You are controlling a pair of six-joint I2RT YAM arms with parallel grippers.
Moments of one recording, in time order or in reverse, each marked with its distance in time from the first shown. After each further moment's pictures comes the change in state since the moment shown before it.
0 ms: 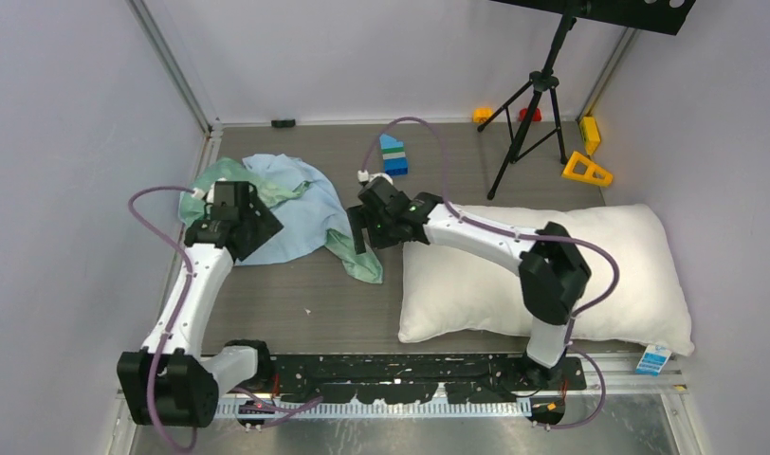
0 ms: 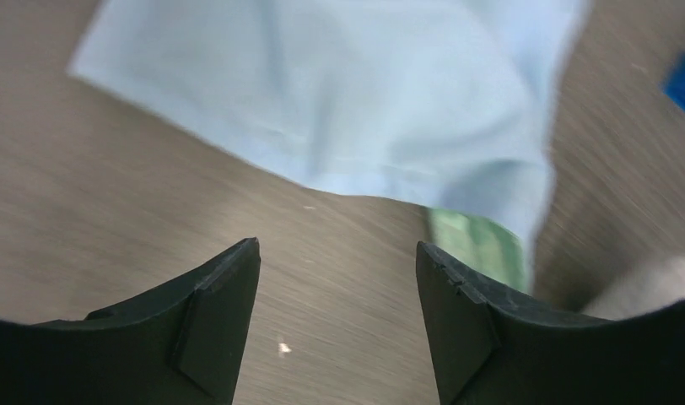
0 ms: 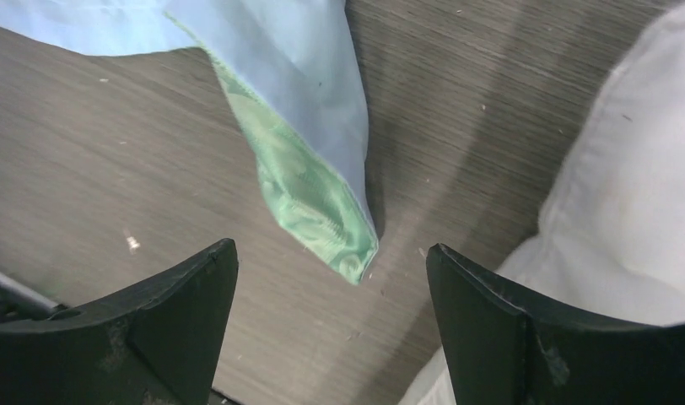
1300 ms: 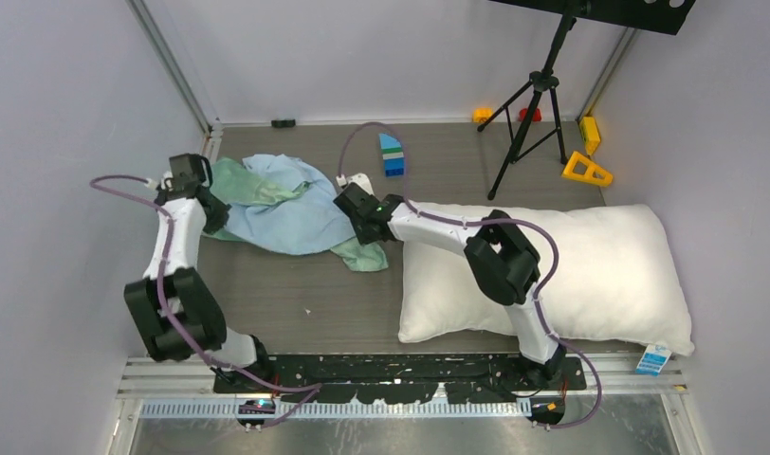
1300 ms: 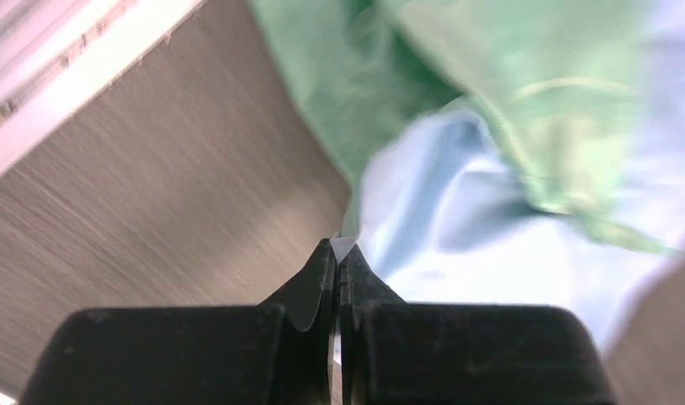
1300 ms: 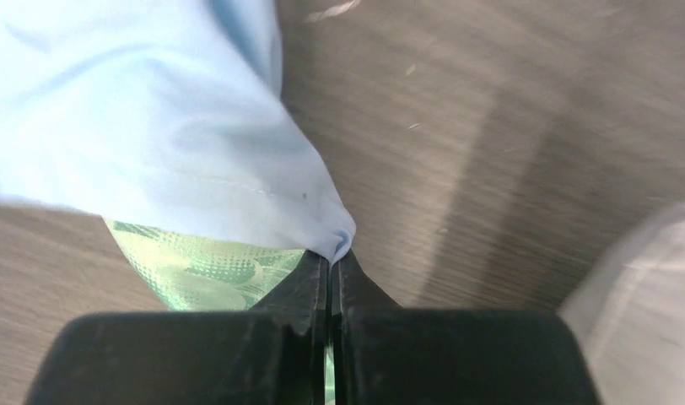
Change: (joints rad) left arm 0.426 0.439 0.145 0.065 -0.042 0.070; right arm 0.035 0.350 0.177 0.071 0.206 -0.141
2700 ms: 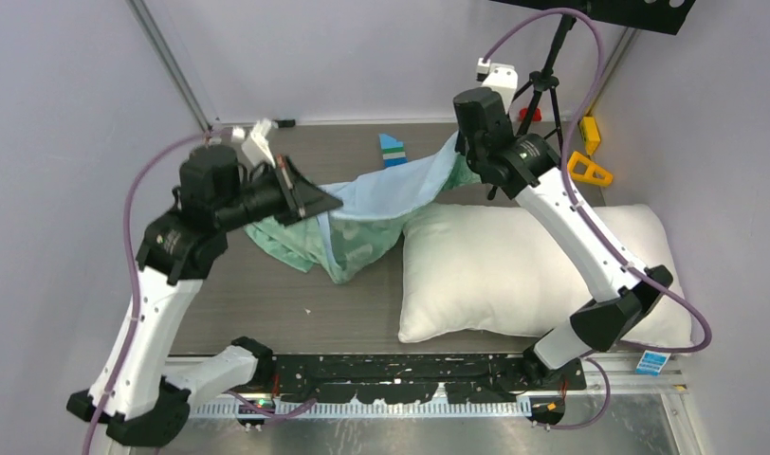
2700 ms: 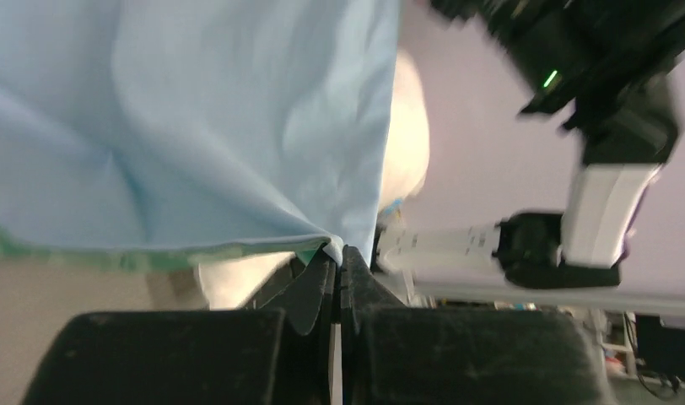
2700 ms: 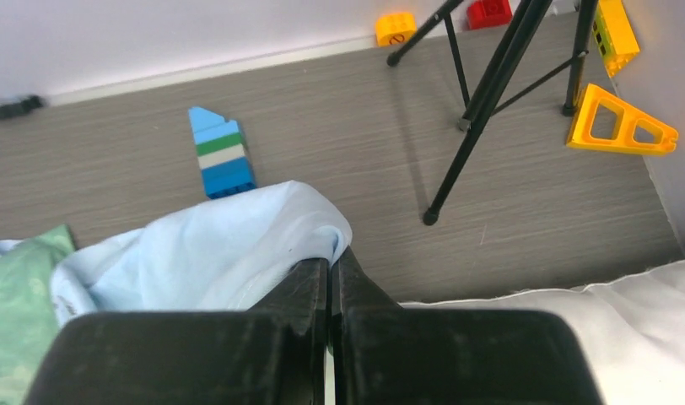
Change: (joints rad) left arm -0.716 -0.603 0.239 -0.115 0.706 -0.206; right arm -0.316 -0.568 0.174 -0.279 0.378 0.022
